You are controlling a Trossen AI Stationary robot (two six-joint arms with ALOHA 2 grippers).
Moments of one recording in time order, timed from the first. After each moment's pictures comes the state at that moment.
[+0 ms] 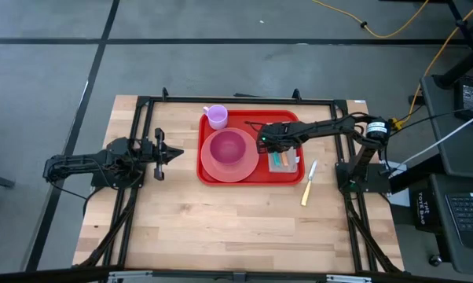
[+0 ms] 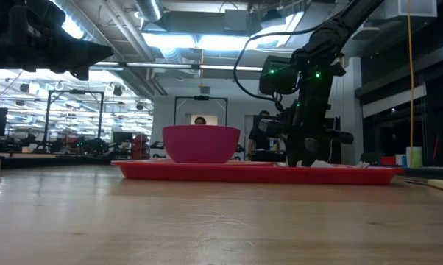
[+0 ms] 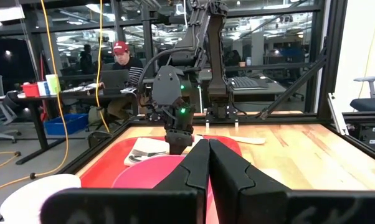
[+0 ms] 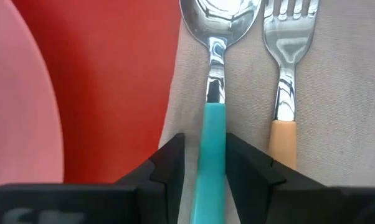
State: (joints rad) left arm 0.13 0.00 0.01 0.10 -0.01 0.04; right arm -0.28 1.79 0.99 -0.54 0.19 1.09
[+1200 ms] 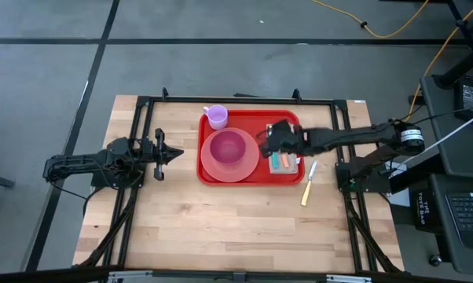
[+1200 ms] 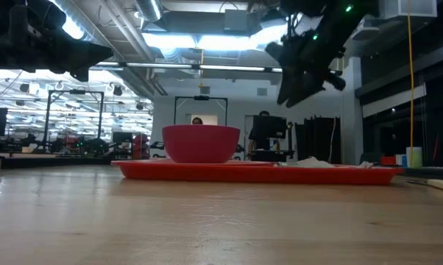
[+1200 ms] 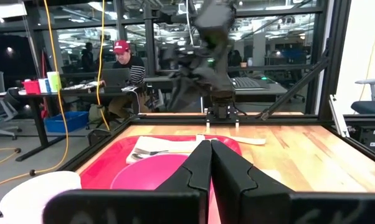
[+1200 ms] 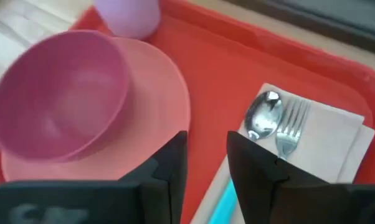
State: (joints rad) left arm 0.13 0.00 0.01 0.10 -0.01 0.02; right arm -0.08 1.44 0.99 -0.51 0.50 0.82
